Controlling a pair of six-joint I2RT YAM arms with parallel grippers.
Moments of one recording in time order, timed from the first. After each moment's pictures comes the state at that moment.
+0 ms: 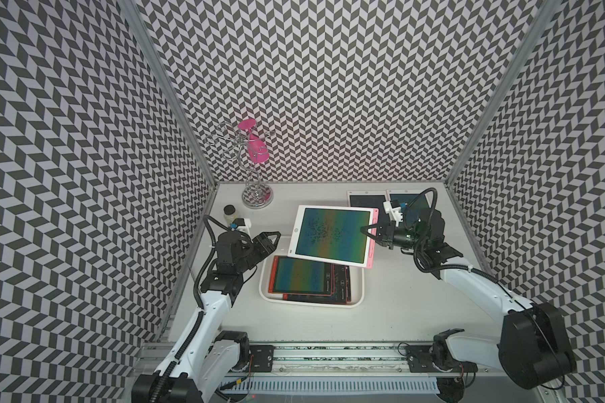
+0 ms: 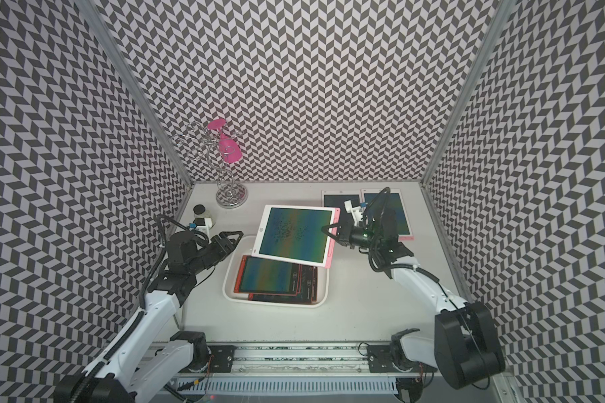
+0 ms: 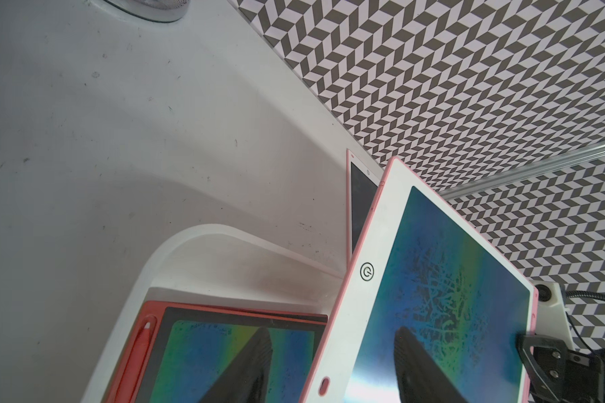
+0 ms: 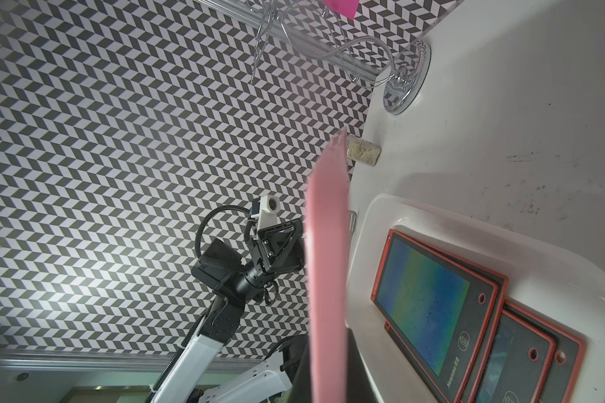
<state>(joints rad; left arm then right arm) -0.08 0.90 0.56 -0.07 0.44 -0.81 0.27 1.28 0.76 0.26 -0.92 1.00</state>
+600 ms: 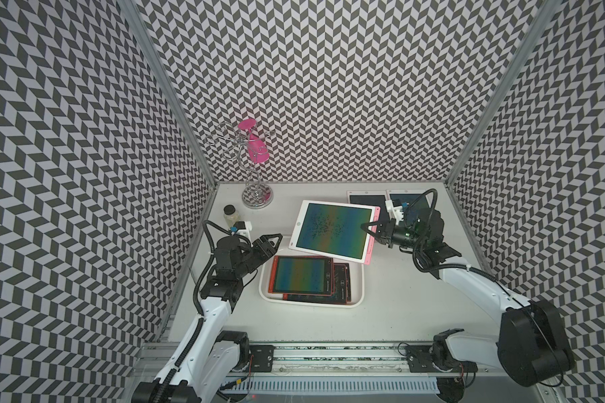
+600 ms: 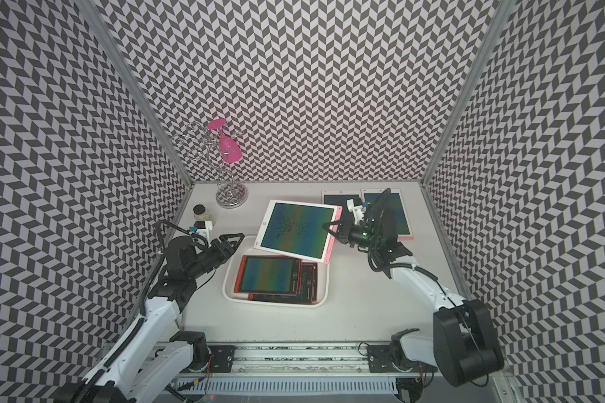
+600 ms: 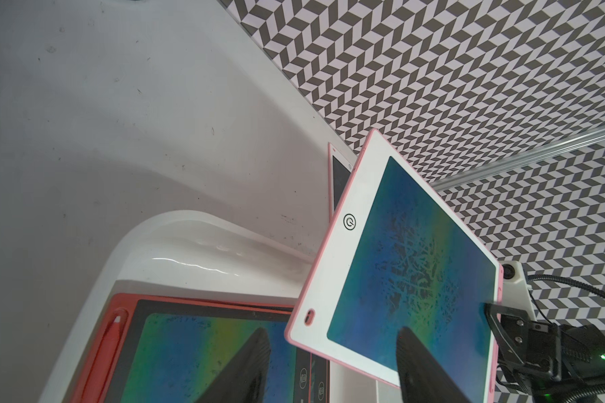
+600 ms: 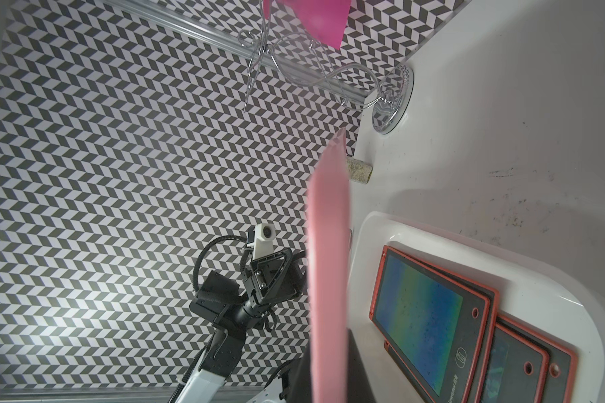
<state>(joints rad) -0.08 0.85 0.51 0.00 0.50 -0.87 0.27 1.28 0.75 0.29 -0.84 1.06</state>
